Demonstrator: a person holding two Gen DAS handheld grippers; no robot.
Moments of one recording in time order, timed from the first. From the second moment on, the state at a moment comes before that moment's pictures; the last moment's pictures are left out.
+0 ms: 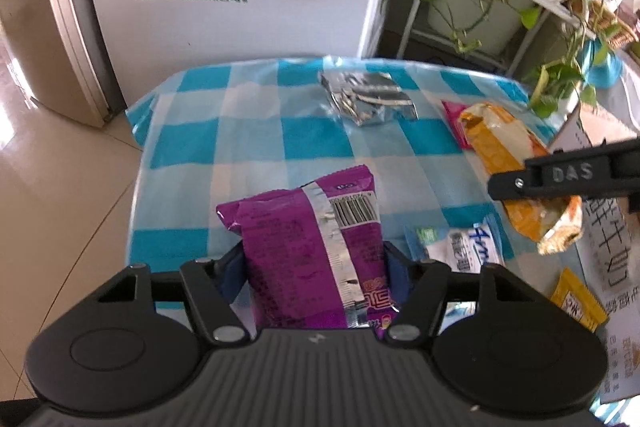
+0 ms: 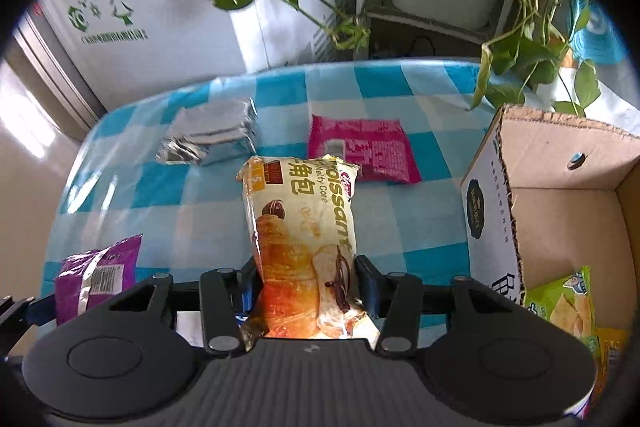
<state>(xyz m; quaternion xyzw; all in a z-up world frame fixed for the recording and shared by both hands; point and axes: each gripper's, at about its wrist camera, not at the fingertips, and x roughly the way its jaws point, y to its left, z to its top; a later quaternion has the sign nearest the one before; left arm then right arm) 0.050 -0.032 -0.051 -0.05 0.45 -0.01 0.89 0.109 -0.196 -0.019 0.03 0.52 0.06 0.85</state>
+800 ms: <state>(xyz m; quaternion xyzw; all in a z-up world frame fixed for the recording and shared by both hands) 0.046 -0.056 -0.018 -0.06 0.39 -0.05 0.92 0.042 -0.237 0.055 0.03 0.43 0.03 0.90</state>
